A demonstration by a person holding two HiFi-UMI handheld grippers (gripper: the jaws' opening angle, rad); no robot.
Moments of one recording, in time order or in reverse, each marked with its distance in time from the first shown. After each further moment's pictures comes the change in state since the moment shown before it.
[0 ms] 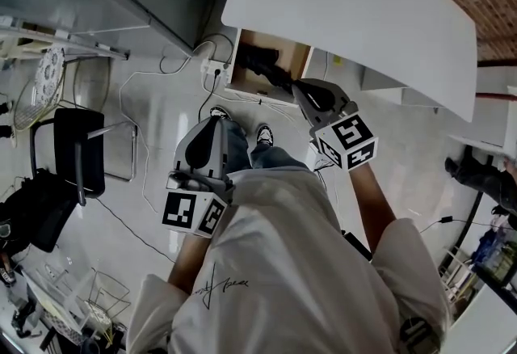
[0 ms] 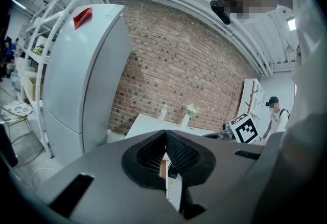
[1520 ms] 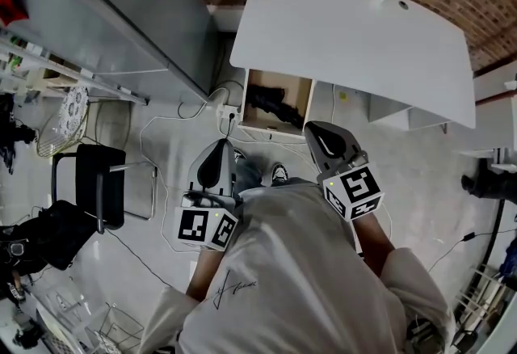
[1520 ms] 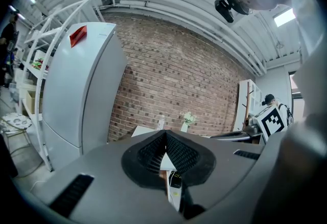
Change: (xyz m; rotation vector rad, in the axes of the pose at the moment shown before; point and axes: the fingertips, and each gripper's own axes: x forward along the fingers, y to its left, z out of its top) left arm -0.028 -0.023 0.025 0.076 -0.122 -0.007; right arm -0.086 0.041 0.036 0.019 -0.170 -0.161
